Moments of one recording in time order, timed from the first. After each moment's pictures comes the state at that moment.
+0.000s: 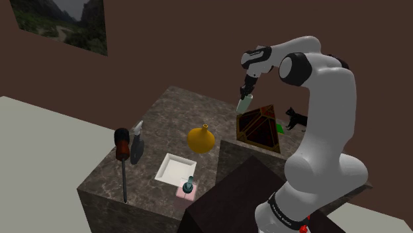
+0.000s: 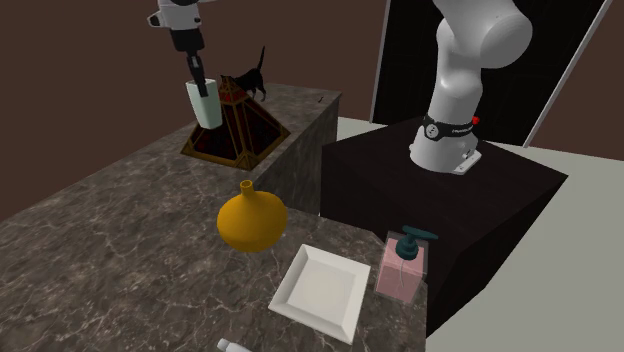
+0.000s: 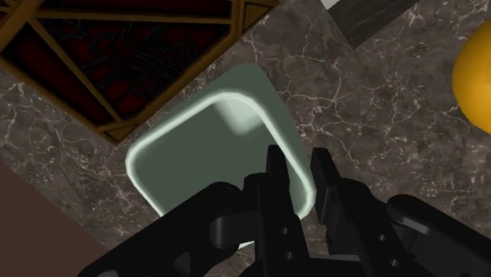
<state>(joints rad) -0.54 0.63 -0.19 -1.42 0.10 2.01 -0.65</state>
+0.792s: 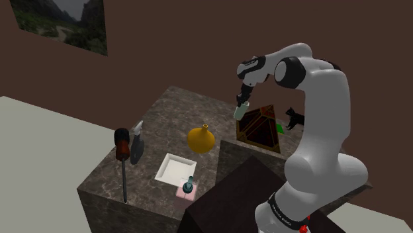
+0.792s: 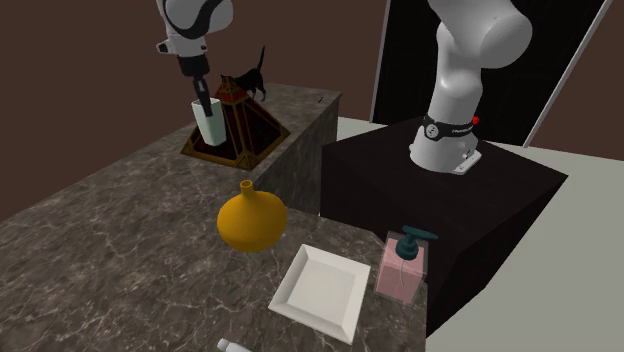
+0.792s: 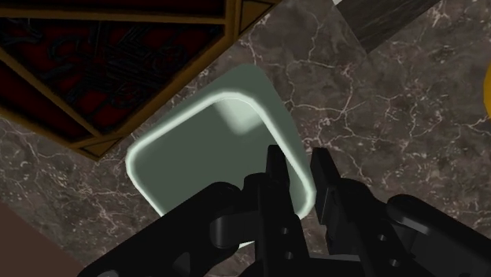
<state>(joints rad) -0.54 0.70 -0.18 -1.46 0.12 2.13 -0.65</state>
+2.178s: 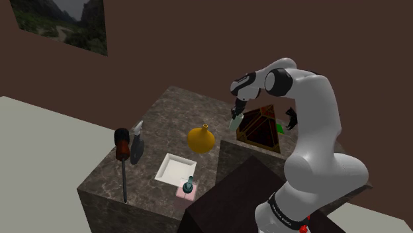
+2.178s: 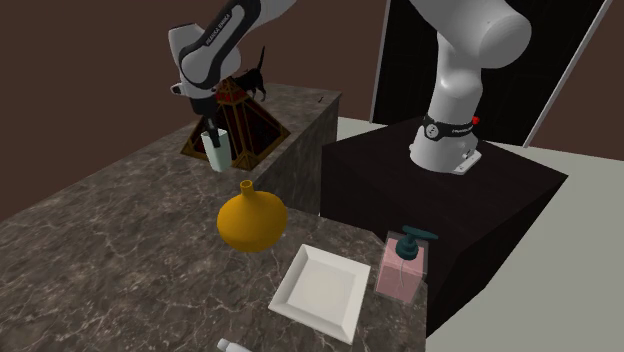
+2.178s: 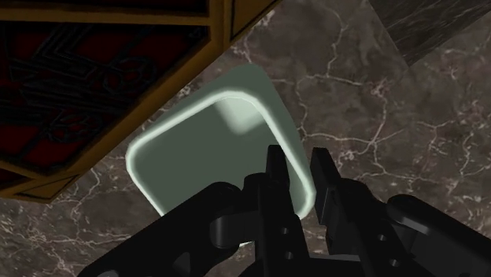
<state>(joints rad) -0.56 0.88 -0.16 -1.46 0.14 2.30 -0.66</state>
